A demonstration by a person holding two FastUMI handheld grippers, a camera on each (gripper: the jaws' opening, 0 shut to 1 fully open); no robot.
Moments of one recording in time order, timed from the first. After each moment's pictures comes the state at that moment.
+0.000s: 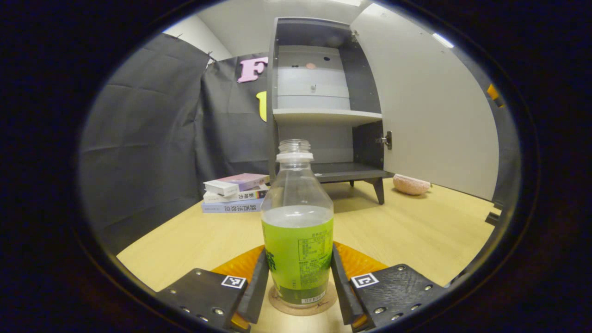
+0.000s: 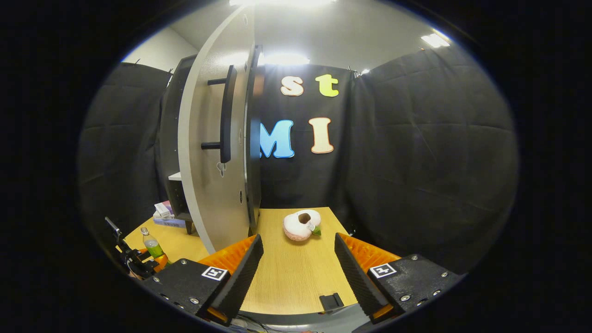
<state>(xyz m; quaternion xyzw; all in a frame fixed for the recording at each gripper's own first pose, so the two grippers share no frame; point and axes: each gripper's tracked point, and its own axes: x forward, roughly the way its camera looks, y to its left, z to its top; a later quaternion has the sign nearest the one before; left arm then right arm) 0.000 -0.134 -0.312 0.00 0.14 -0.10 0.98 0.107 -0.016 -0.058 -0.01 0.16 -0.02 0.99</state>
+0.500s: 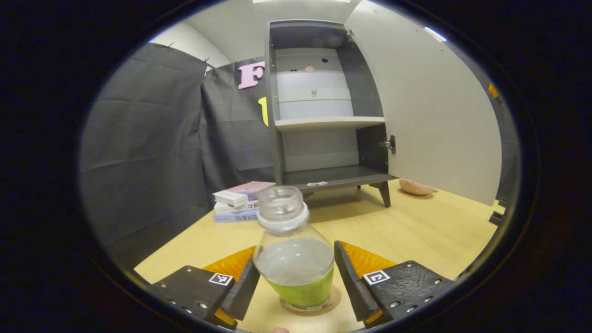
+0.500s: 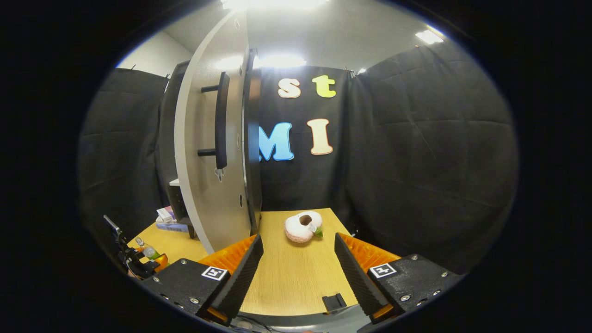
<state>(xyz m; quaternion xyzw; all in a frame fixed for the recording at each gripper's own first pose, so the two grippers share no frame) 0.000 -0.123 -0.266 0.03 0.13 -0.08 0.99 0.108 -0.022 -0.046 0.01 0.14 -0.02 0.99</state>
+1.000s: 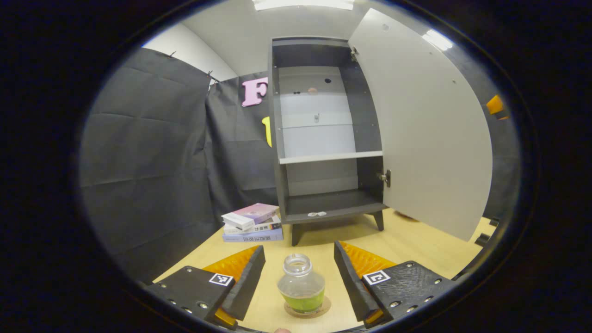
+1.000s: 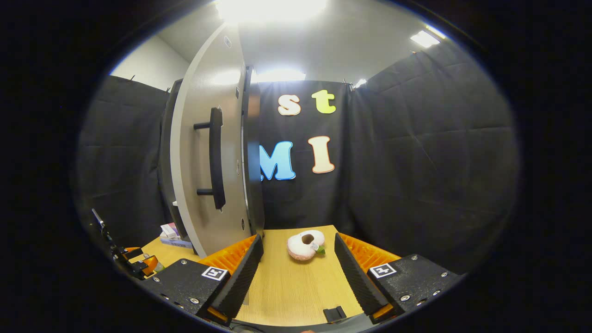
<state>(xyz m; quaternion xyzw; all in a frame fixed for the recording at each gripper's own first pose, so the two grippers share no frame) -0.022 -0.120 -0.159 0.01 0.09 -0.07 0.99 0.131 -0.029 0.004 0.02 0.09 -0.01 1.00</state>
